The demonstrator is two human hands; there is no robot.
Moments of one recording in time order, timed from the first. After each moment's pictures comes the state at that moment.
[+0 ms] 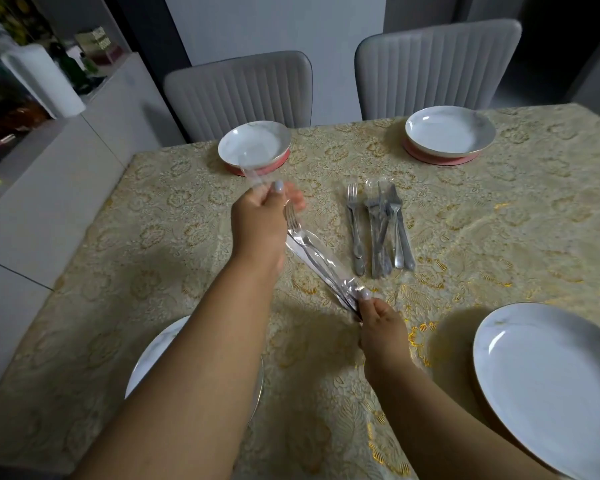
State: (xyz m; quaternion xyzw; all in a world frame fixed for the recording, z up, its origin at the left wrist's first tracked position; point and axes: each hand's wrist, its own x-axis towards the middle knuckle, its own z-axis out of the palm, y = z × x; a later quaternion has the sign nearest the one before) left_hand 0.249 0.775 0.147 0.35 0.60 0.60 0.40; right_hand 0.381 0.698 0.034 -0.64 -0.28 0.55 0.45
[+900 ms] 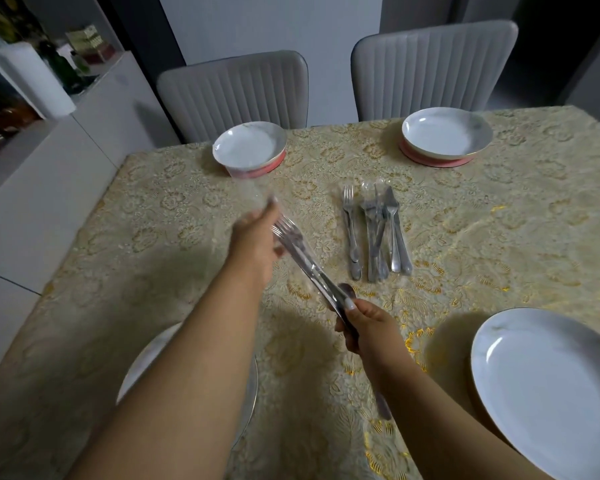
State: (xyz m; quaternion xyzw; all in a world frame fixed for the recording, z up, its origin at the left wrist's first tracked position) left_hand 0.230 0.788 0.116 0.27 0.65 0.51 0.50; right_hand 0.392 0.704 0.030 -0.54 -0.36 0.64 0.40
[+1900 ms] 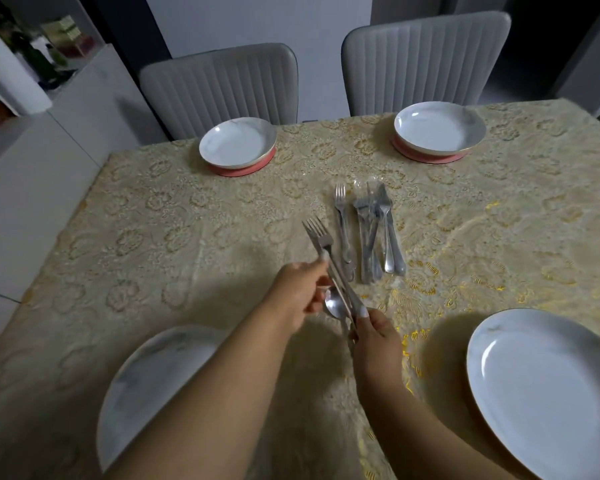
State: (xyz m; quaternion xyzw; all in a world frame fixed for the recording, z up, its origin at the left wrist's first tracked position) left_hand 0.277 0.769 0.059 0.31 0.67 0.32 0.59; right_hand 0.383 0.698 0.018 -0.65 -0.29 0.51 0.48
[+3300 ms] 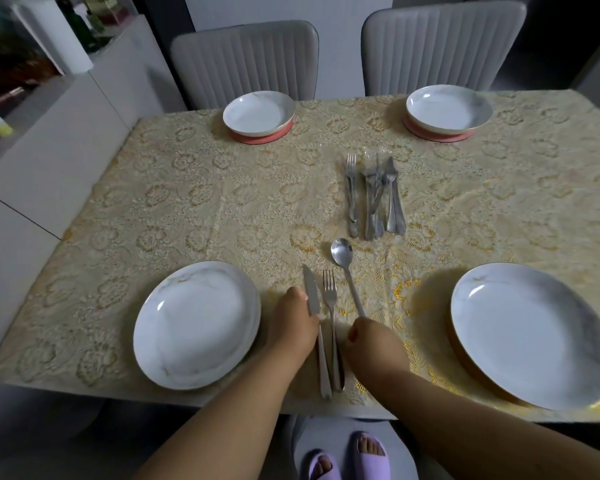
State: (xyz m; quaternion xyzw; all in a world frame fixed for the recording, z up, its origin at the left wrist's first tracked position) left_hand 0.273 0.637 0.012 0.52 0.78 0.15 0.32; right_hand 0.405 0.621 0.019 -0.71 -0.63 0.32 0.00
